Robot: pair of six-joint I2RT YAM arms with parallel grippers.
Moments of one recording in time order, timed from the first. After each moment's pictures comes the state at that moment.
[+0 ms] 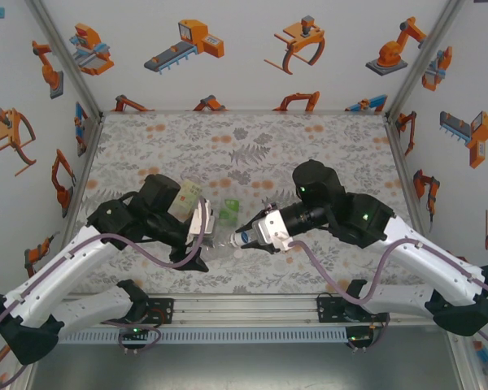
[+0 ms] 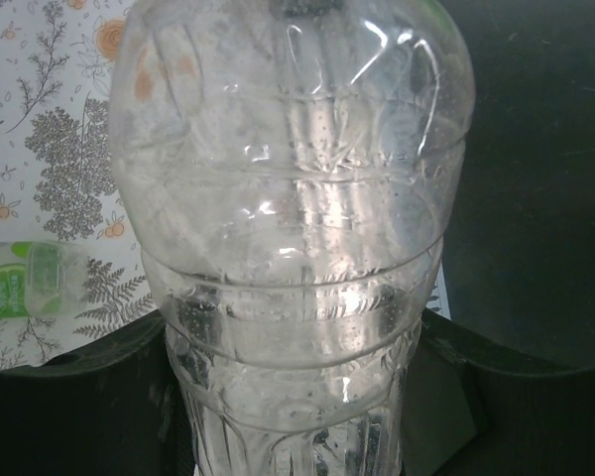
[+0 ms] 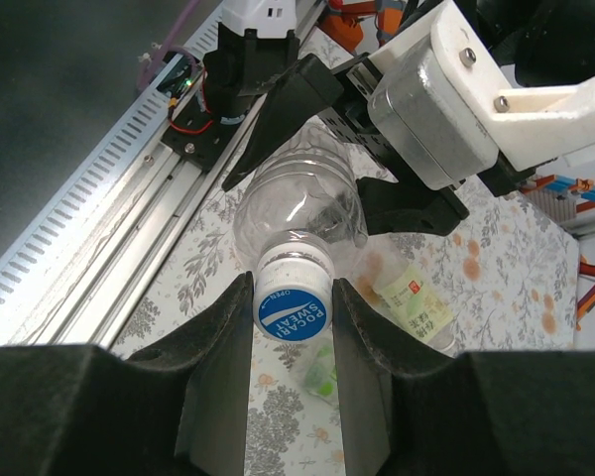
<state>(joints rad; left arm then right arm) -0.78 0.98 1.05 -1.00 0.79 0.65 1.02 1.09 1.28 -0.67 -0.78 -0.87</state>
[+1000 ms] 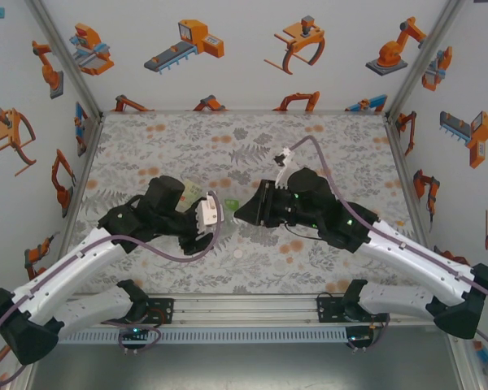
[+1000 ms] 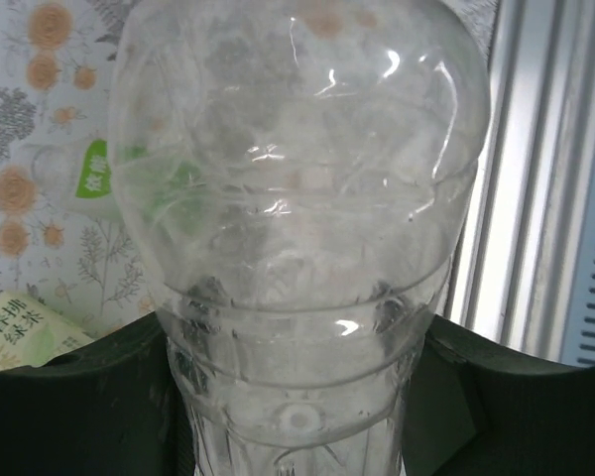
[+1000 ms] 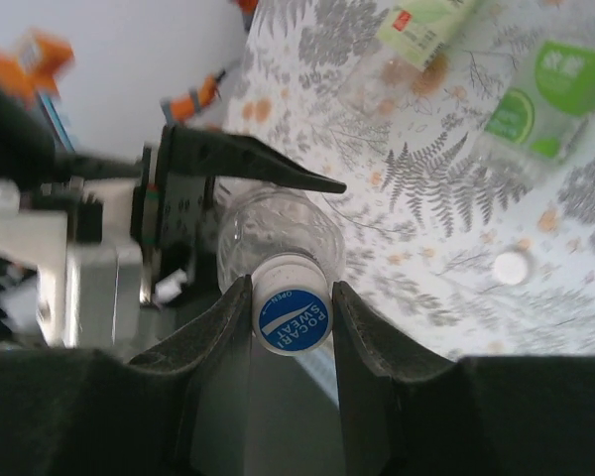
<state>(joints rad) -0.78 0.97 0.91 -0.69 0.44 0.53 0.97 1.06 1.06 -0.42 -0.06 0.96</state>
